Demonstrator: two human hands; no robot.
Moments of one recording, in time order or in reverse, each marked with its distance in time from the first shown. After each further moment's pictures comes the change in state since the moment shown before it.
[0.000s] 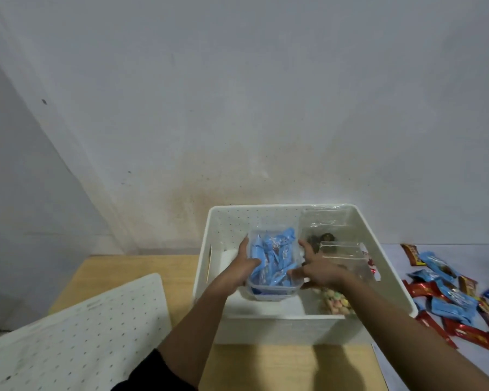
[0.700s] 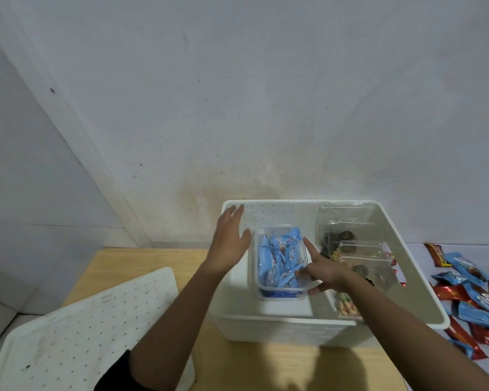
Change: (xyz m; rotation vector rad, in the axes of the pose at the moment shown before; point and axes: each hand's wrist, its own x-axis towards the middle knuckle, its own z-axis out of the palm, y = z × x) left_hand 0.010 0.016 -0.062 0.503 0.379 0.433; right_hand 0.028 0.000 0.019 -0.086 -0.022 0.092
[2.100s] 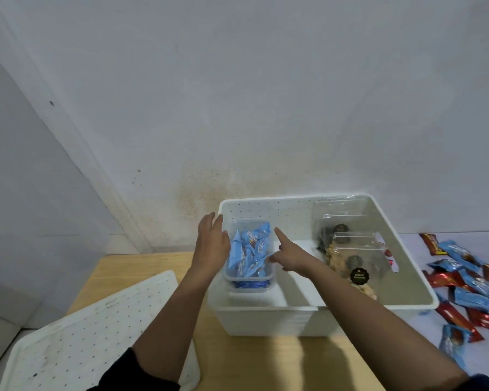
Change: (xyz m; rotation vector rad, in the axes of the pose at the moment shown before) left_hand -0.012 -0.020 -0.009 0.160 0.088 -0.089; right_hand -0.004 -0.045 0.044 -0.010 0.079 -0.167
